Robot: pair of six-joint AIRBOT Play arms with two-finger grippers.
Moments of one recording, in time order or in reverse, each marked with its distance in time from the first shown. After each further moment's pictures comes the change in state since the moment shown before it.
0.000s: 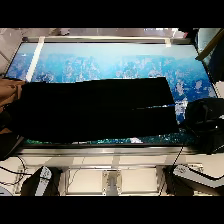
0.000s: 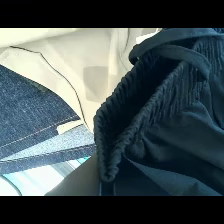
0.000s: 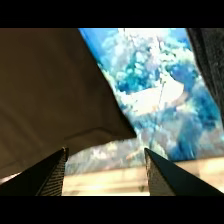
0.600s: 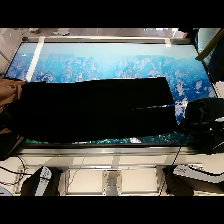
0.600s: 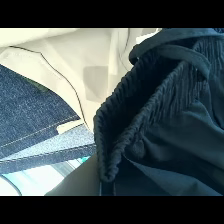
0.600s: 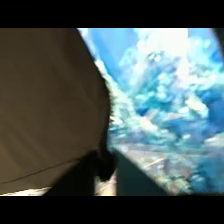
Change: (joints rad) left arm 0.000 0.000 0.000 0.000 -0.001 0.000; right arm -0.012 -0.069 -0.056 0.126 -0.080 -0.097
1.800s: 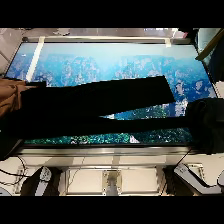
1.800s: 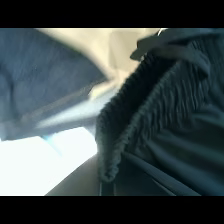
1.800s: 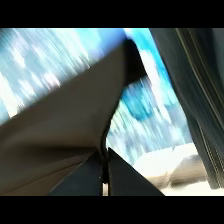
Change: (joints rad) left arm -0.008 -0.014 0.102 0.082 -0.180 0.038; right arm -0.158 0.266 0.199 0.017 0.207 -0.056
